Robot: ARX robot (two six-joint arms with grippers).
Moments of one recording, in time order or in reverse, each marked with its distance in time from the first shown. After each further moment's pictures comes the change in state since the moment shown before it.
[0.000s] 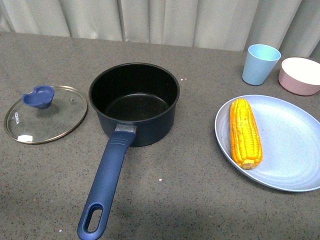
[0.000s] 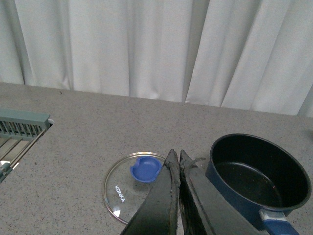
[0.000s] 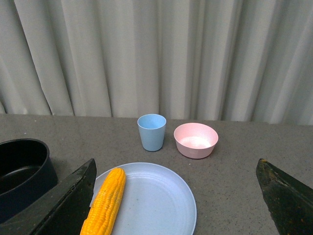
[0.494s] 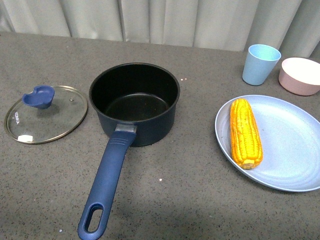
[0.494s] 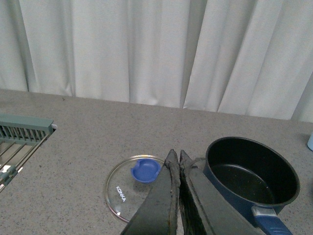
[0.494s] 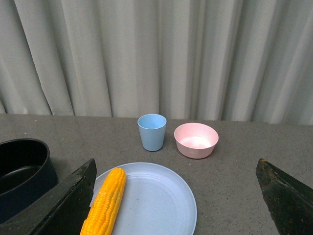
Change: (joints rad) left arm 0.000 -0.321 -0.001 -0.302 0.000 0.000; right arm 0.000 0.000 0.000 0.000 0.000 0.000
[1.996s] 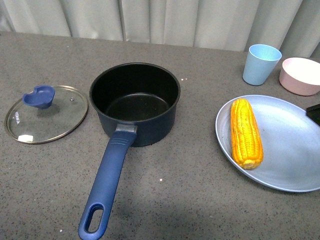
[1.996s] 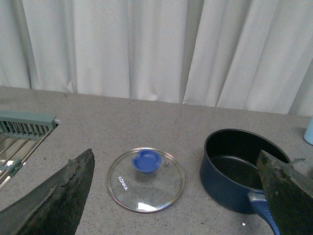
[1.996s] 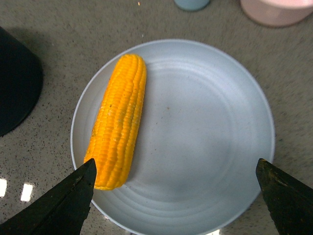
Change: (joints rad) left arm 0.000 -0.316 0.000 -0.323 0.000 0.003; right arm 0.074 1.476 0.488 0.246 -0.093 0.082
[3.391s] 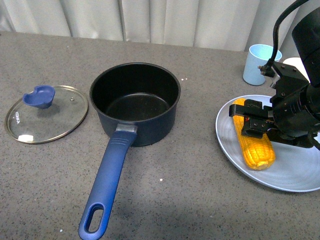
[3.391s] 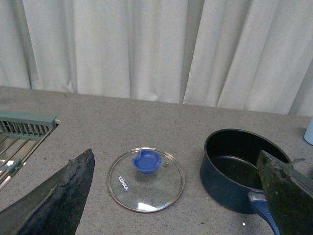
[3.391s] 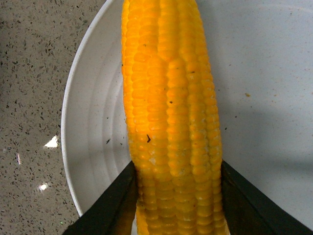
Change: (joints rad) left arm 0.000 0.000 0.000 0.000 0.000 0.000; right arm 0.146 0.542 0.460 -0.279 0.040 0.236
